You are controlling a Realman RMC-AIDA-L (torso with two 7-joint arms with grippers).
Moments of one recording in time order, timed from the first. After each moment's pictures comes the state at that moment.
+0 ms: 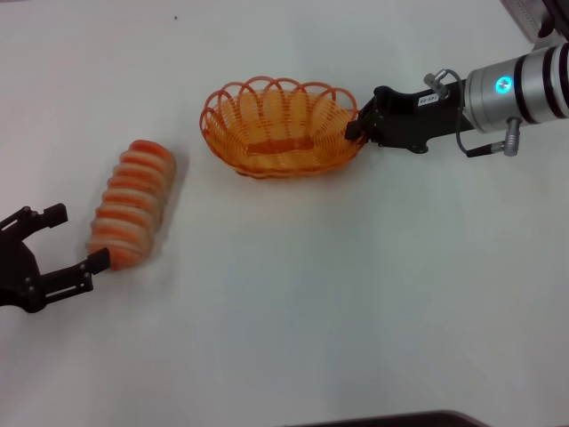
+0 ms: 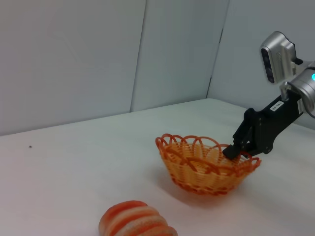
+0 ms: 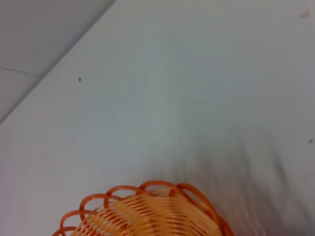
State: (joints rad) left arm -0.23 -2.12 0.50 0.70 2.04 1.63 -1.11; right arm 0.72 2.09 -0.73 -0.58 -2.37 -1.18 2.80
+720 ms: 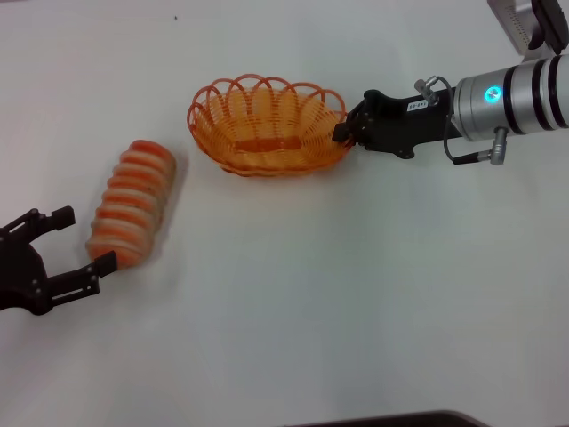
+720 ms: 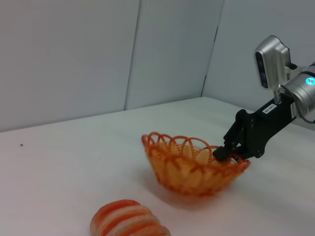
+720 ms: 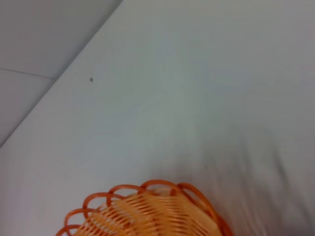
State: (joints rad) left arm -0.24 -2.13 0.51 0.69 2.05 1.63 -1.11; right arm 0.71 2.09 -0.76 -0.52 -2.27 -1.13 2.76
